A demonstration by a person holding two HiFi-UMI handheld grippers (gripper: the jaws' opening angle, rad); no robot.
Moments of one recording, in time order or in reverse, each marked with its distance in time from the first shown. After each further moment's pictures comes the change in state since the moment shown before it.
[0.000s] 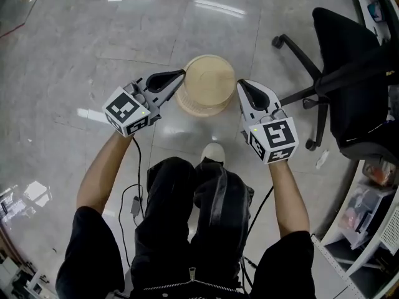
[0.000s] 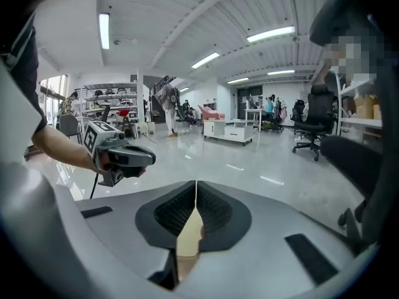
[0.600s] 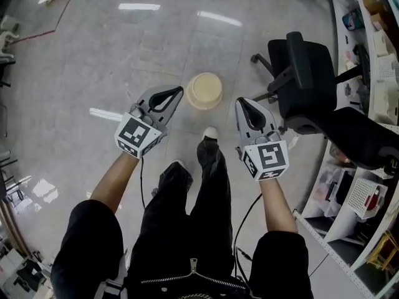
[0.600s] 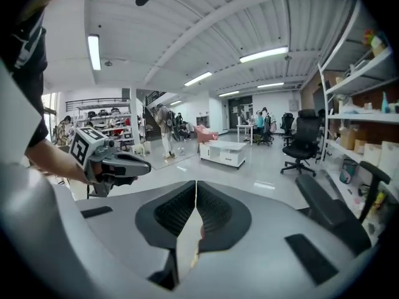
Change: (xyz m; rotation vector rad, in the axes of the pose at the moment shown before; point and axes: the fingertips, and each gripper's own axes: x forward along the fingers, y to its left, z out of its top) left arm -0.130 -0.130 0.402 0.079 0.090 0.180; right arm -0.248 0.086 0.373 0.077 -0.071 -0.068
